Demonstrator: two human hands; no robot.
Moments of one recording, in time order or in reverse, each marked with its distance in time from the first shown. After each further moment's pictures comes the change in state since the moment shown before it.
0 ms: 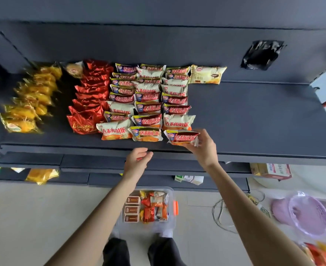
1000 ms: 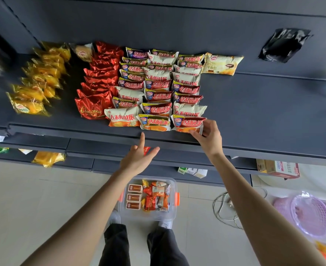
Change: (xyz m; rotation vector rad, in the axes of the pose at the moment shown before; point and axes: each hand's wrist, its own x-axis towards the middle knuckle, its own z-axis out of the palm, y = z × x) left_hand 0.017 -0.024 -0.019 0.833 -0.142 -0.034; right_hand 0.014 0.013 0.017 0.098 0.042 0.041
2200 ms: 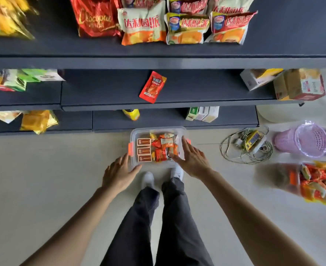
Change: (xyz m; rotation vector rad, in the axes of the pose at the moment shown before) left_hand -0.068 -0.267 0.092 0.261 -0.176 0.020; right_hand -0.240 0.114 0.161 -0.807 -0.591 0.222
